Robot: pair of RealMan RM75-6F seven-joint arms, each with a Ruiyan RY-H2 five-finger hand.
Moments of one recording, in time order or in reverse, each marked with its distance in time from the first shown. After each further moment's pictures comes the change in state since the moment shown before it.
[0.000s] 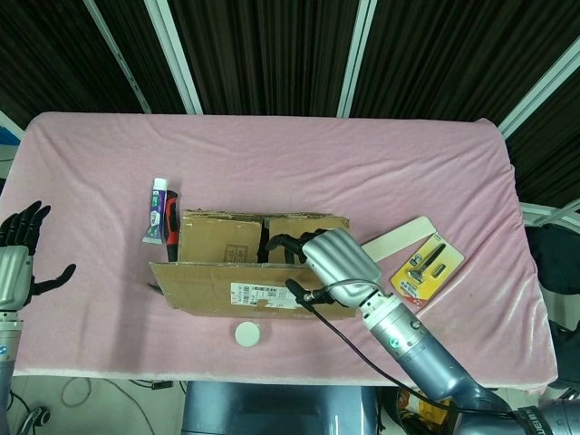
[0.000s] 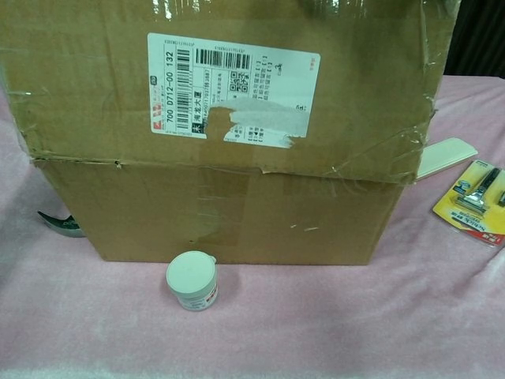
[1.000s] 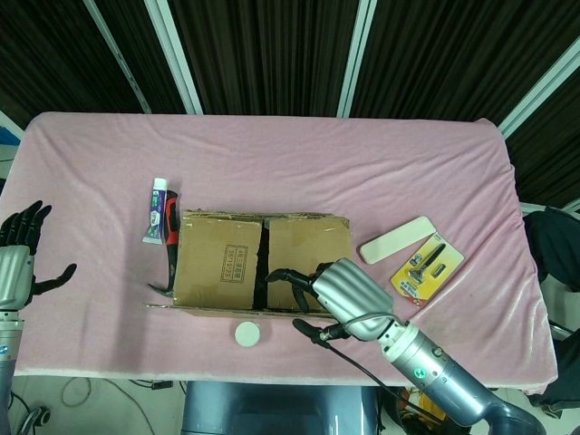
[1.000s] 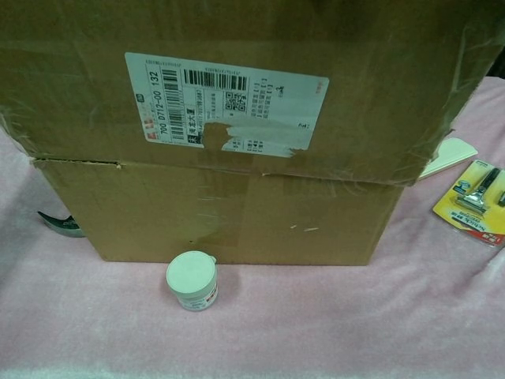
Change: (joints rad) left arm -0.001 -0.004 -0.001 0.003 0.003 0.002 0.008; right arm -0.178 0.063 -0.103 0.000 -0.449 -0.049 0.269
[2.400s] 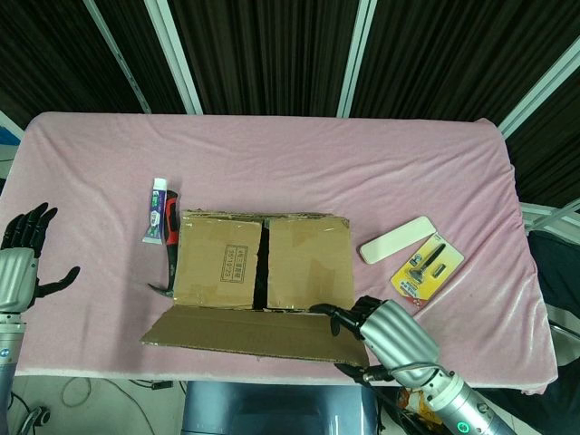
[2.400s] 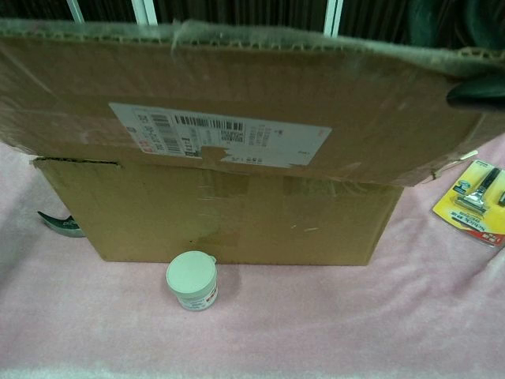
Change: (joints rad) left arm 0.001 0.003 0.015 -0.002 0.033 0.007 0.002; right arm -0.299 0.021 -0.223 0.000 -0.361 0.171 -0.059
